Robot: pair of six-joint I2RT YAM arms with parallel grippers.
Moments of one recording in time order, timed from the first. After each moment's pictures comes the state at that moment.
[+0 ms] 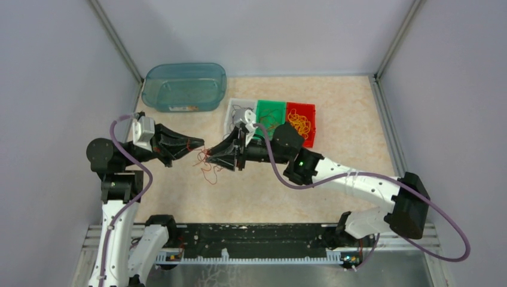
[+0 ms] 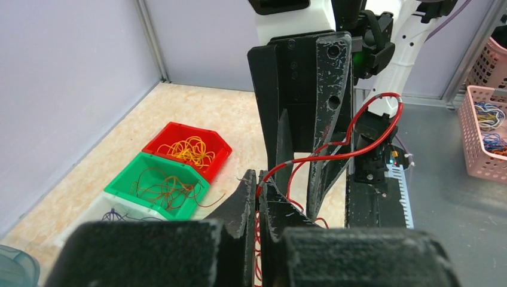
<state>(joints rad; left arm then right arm) -0.02 0.69 0.87 0.26 1.27 -0.35 1.07 1.30 1.03 0.44 -0.45 0.24</state>
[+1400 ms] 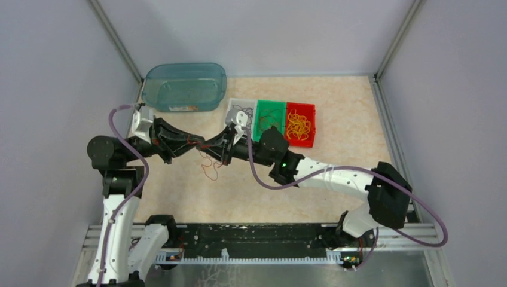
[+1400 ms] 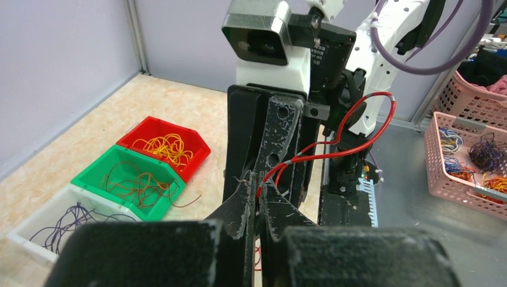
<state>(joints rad) -0.02 0.72 0.87 0.36 1.27 -0.55 1.09 1.46 1.04 0.65 -0.28 0.18</state>
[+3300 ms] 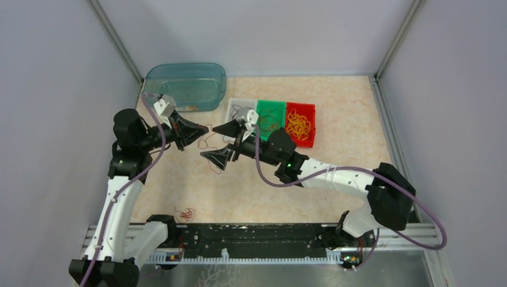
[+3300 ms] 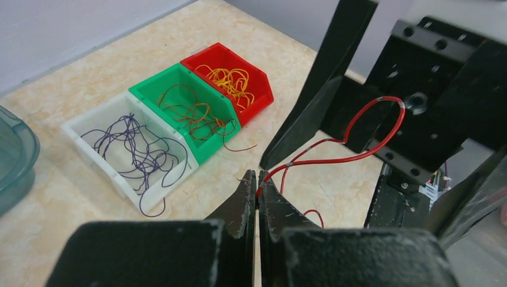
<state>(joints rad) -0.08 0.88 0.92 -0.15 0.98 -0.10 1.03 1.41 0.92 0.78 -0.23 0.22</state>
